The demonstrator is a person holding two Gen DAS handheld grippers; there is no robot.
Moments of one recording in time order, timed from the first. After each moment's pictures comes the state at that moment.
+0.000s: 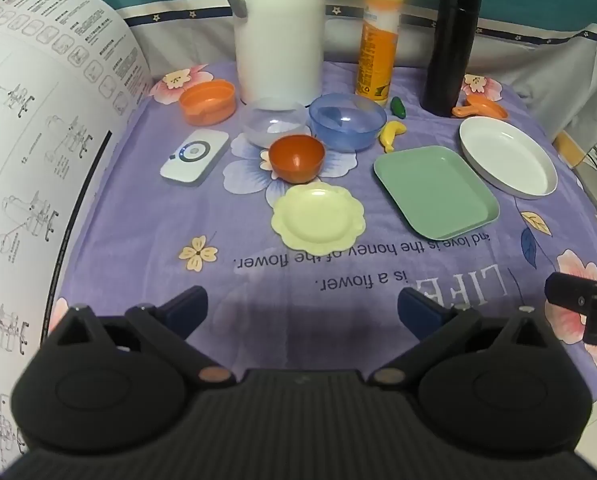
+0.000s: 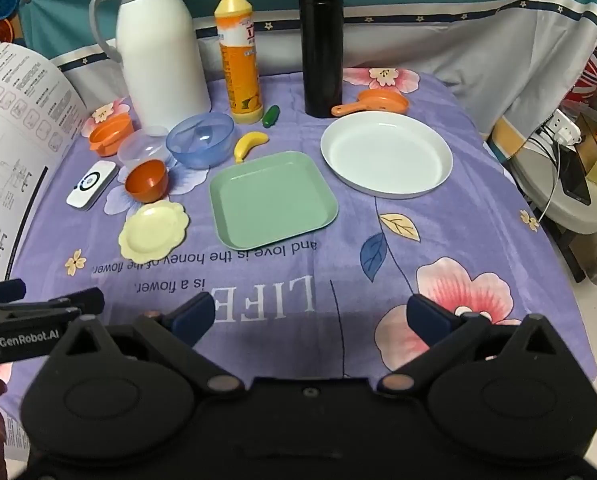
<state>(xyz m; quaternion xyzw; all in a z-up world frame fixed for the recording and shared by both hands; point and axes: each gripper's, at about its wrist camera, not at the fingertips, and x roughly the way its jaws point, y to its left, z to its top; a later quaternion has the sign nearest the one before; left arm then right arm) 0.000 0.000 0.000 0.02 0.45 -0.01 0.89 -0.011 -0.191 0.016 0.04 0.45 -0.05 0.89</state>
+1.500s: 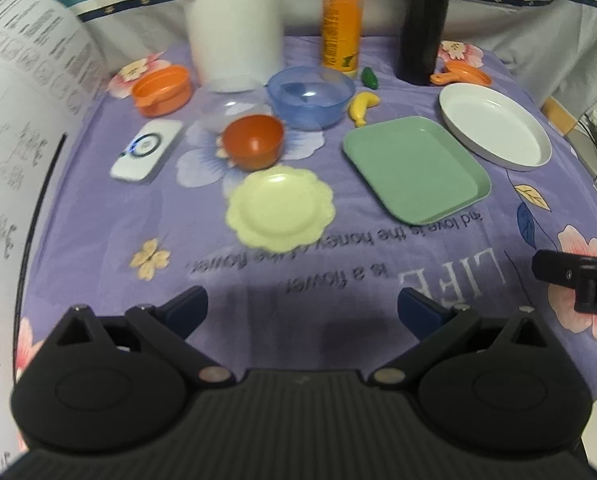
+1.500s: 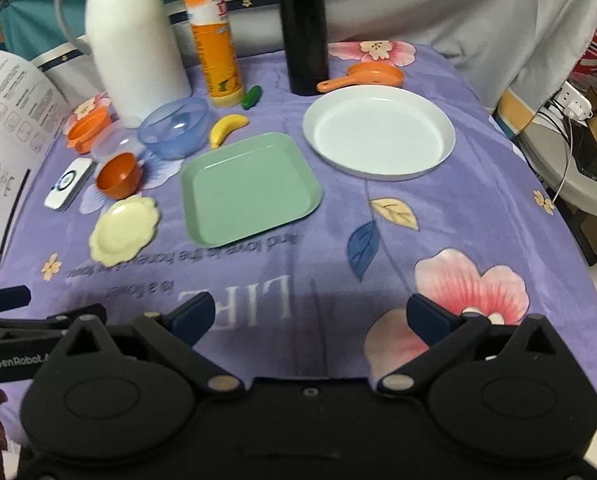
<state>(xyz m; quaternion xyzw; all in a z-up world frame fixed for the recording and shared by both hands) 0.035 -0.027 -0.027 0.04 0.45 -0.06 0.89 0.019 -0.226 -0.021 0.06 0.46 -0.05 0.88</state>
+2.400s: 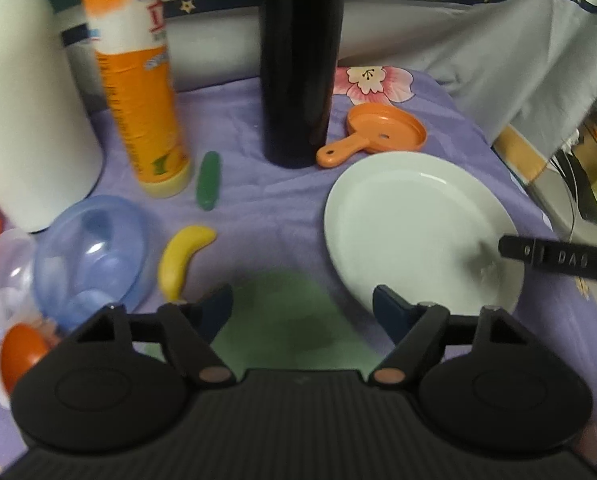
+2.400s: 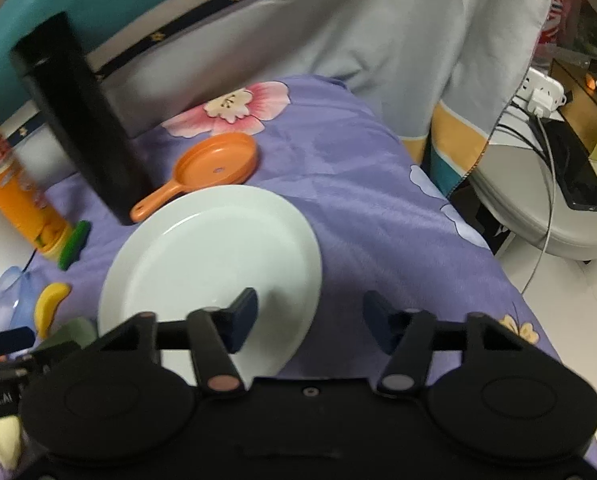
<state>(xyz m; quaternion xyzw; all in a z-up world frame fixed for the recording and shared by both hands) 0.225 -0.180 -0.058 0.05 0.45 -0.16 0.87 0.183 -0.425 -0.081 0.15 0.42 -0.14 0.88</state>
